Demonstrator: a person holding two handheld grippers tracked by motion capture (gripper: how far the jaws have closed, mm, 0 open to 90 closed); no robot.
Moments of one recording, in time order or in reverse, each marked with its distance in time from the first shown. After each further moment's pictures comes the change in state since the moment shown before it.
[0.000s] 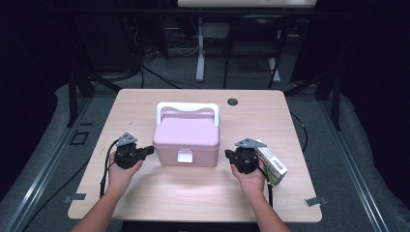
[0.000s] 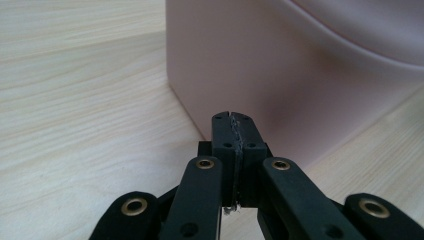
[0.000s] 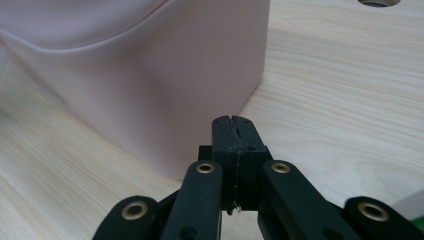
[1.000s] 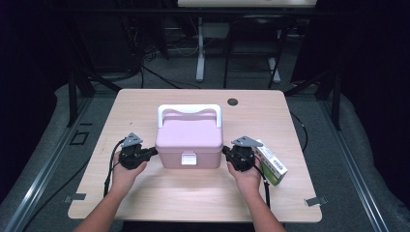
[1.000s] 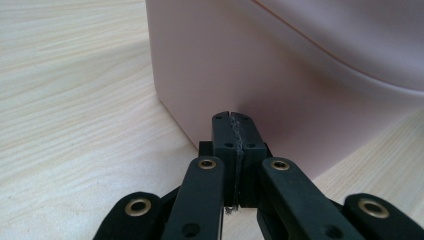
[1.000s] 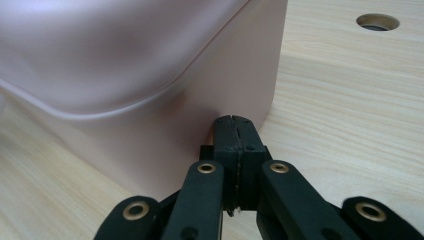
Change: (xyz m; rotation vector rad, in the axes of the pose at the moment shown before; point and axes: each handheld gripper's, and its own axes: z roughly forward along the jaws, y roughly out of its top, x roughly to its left) left arm -0.012 0.002 0.003 0.005 -0.028 0.037; right arm 0.006 0.004 0.007 -0.060 -0.011 -0.019
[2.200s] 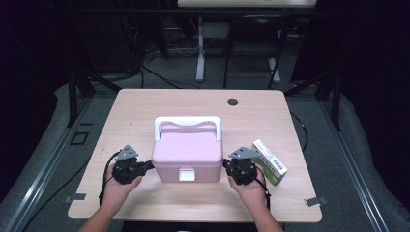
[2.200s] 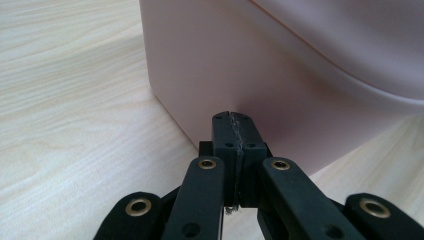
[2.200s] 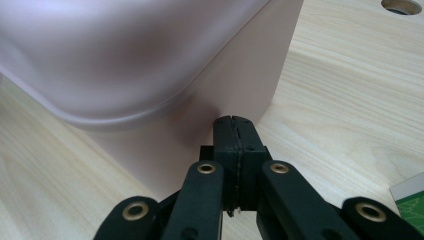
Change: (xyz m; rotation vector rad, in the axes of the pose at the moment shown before) left arm -0.027 -0.021 -0.035 0.063 -0.031 0.017; right arm 0.026 -0.011 -0.036 0.104 0.015 -0.110
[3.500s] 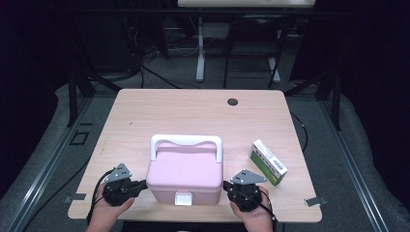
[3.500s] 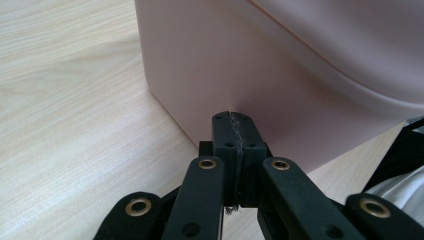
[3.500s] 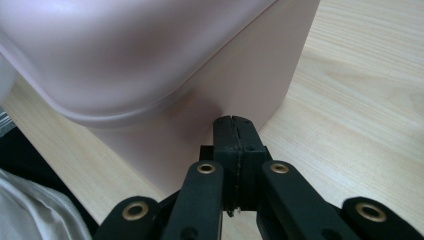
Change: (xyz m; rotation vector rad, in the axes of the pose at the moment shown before) left arm -0.030 -0.030 -0.037 0.034 -0.062 0.033; right arm 0.036 -0.035 -0.047 0.024 0.062 -0.009
